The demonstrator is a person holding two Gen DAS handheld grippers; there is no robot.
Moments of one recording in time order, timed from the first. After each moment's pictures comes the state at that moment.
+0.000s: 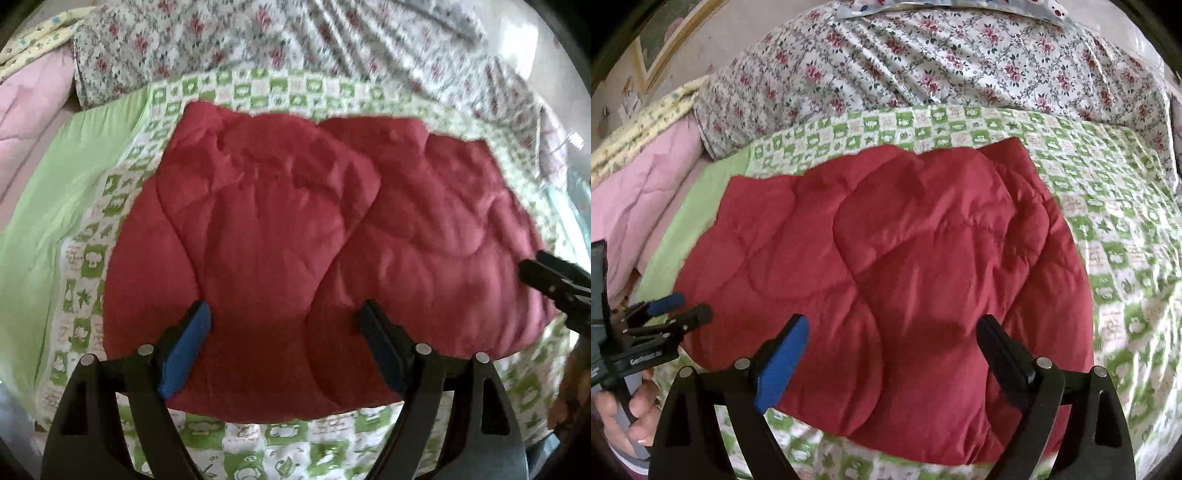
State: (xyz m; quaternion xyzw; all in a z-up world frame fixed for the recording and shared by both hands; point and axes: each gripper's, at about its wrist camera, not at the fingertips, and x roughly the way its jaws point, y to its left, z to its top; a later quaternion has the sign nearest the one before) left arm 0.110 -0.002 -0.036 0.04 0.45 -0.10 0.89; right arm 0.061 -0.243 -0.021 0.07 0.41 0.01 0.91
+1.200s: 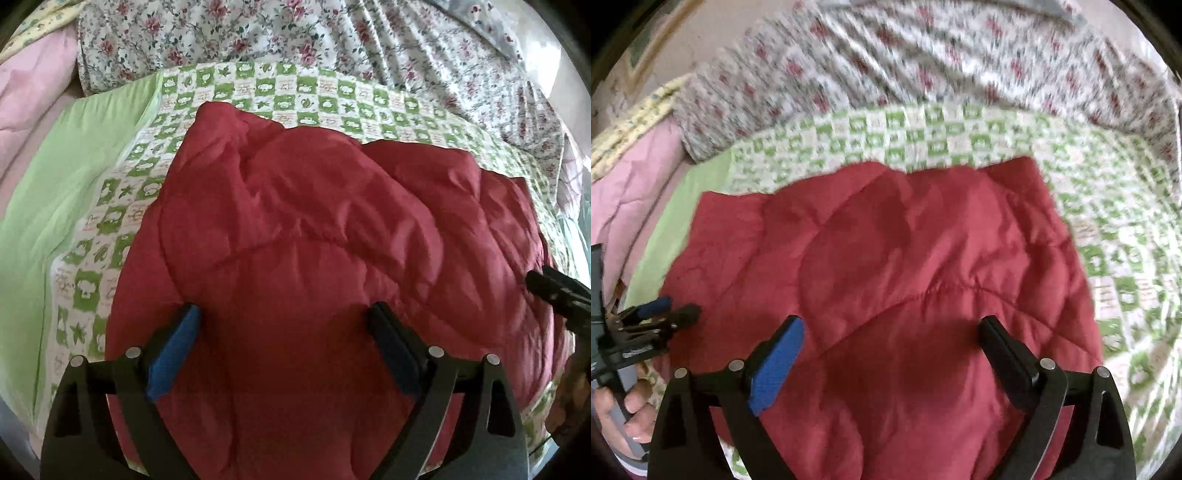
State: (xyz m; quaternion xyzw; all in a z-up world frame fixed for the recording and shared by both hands) left arm 0.176 0.011 -0.038 0.01 0.46 -0.08 0.88; right arm 0.144 -0.258 -0.030 0.08 0.44 0.00 0.89
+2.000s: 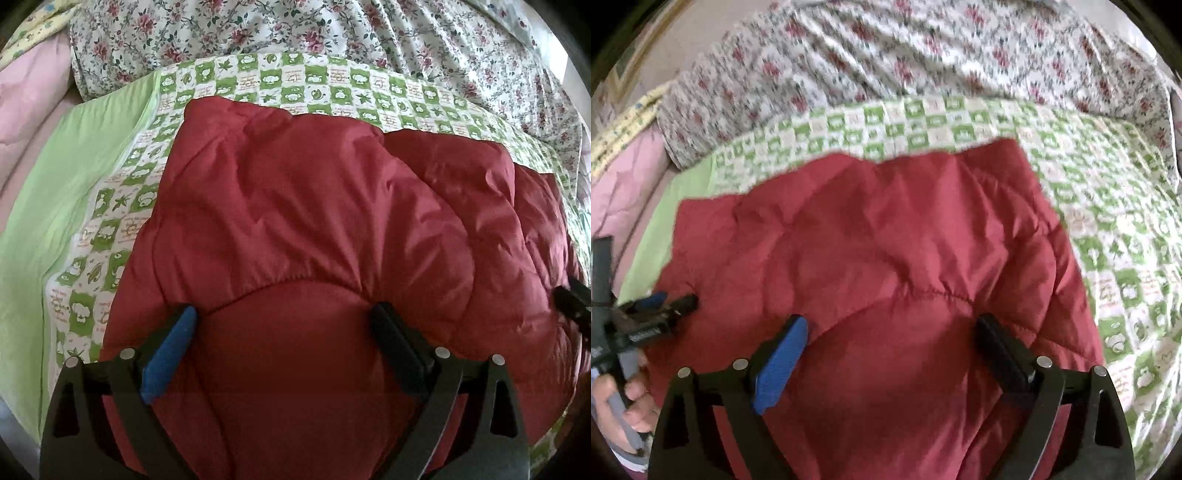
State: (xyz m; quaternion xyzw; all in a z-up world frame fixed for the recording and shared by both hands) left arm 0.205 0.002 -0.053 0.04 0.47 -0.06 0.88; right arm 0.141 -0.271 -0.043 0.09 0.43 -0.01 0.90
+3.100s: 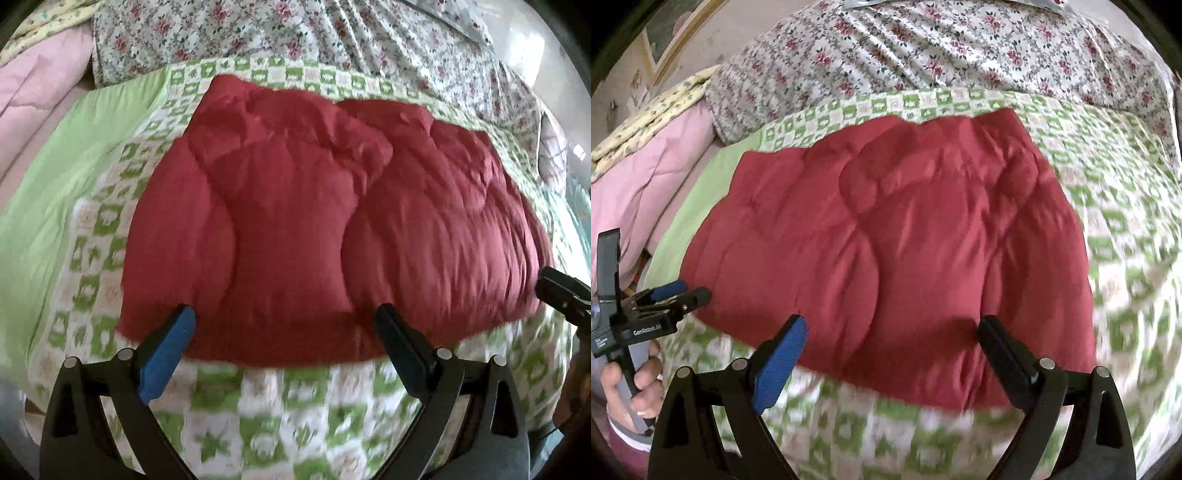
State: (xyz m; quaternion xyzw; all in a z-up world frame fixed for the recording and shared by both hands) left arm 0.066 0.029 -0.048 0.02 0.46 -0.10 0.88; right arm 0.007 -0.245 -0.029 0.09 0.42 0.05 0.90
